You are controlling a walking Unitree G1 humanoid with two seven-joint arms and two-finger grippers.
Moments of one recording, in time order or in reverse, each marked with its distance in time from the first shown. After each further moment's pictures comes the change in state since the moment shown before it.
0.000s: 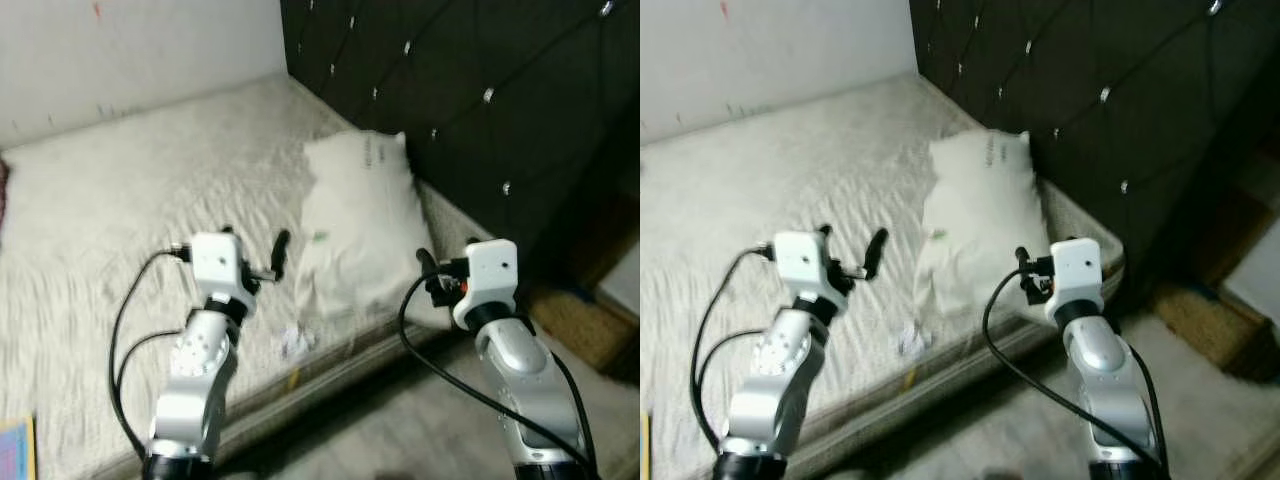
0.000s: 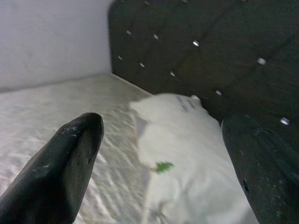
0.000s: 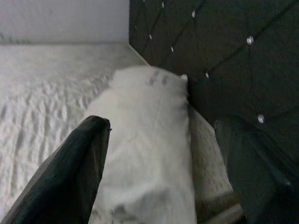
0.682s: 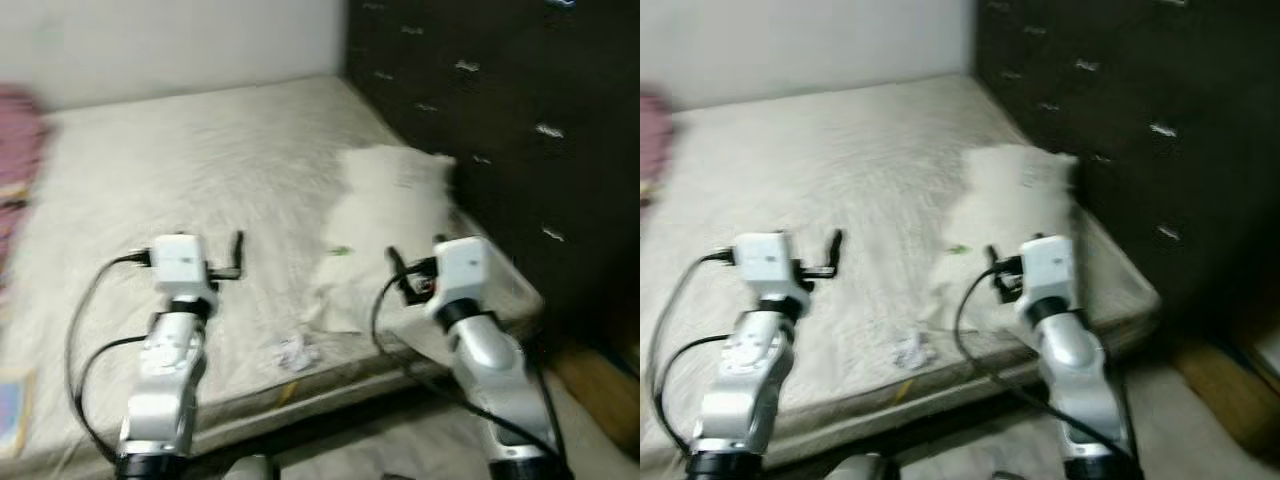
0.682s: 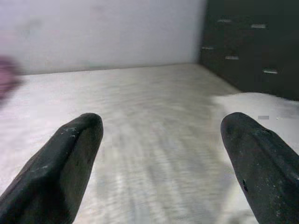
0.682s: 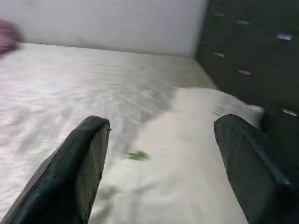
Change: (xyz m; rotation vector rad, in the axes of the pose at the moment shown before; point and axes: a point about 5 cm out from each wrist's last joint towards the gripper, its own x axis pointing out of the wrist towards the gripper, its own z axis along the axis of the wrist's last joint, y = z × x) left arm -0.005 0.030 -0.005 0.042 0.048 0.181; right arm 0.004 0.021 0.002 0.000 -0.017 0.077
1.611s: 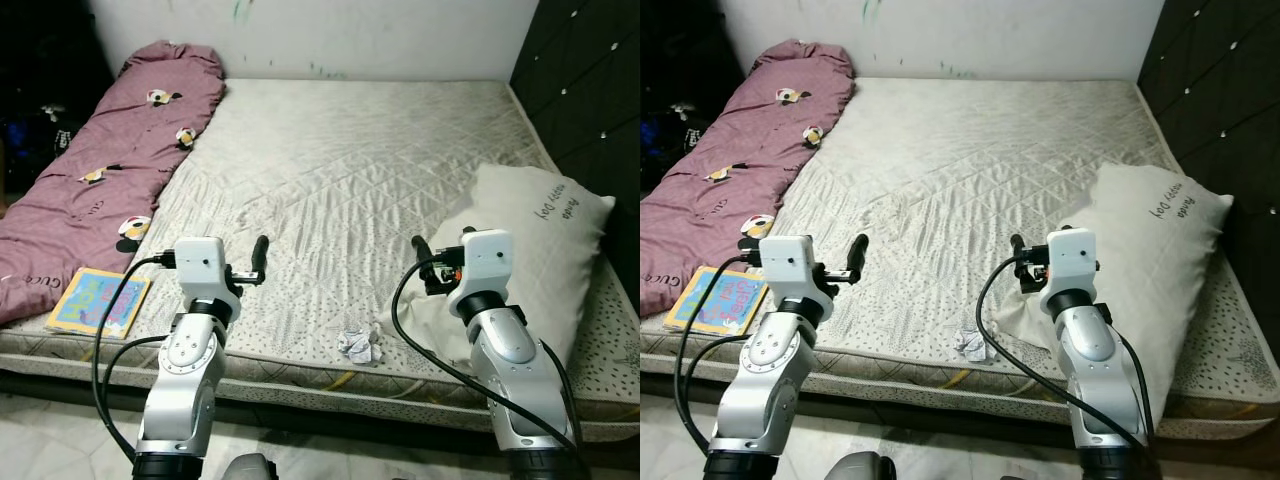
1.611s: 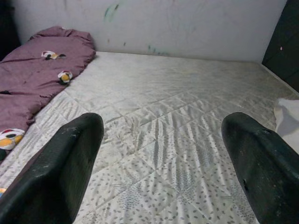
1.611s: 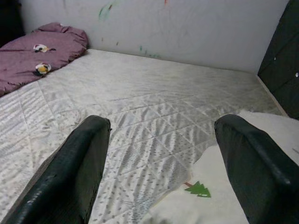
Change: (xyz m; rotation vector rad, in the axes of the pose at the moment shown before) left arm 0.002 -0.016 -0.002 -0.057 0.037 -0.084; right arm 0.003 -0.021 0.003 0.024 -0.016 -0.111
